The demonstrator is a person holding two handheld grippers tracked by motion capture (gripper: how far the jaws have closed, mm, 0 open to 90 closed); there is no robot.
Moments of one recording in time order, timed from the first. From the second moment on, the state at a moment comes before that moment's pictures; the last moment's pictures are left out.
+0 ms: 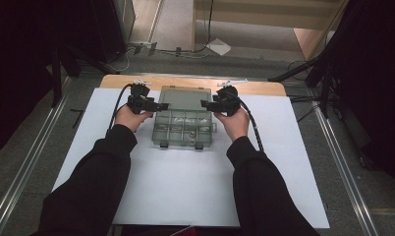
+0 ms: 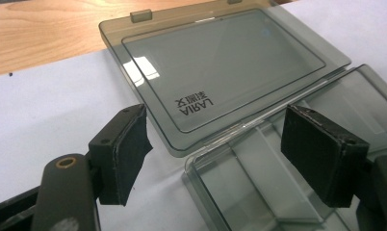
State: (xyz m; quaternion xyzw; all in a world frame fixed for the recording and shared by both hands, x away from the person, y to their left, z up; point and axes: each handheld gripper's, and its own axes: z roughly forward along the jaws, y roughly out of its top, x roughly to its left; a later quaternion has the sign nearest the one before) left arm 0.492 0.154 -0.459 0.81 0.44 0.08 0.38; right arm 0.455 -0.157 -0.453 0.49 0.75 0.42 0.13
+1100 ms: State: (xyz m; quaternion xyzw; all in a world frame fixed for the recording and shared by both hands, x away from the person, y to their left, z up) left arm 0.509 0.145 -0.490 0.76 0.52 0.06 0.39; right arm 0.476 -0.155 -0.501 0.57 0.70 0.41 0.11
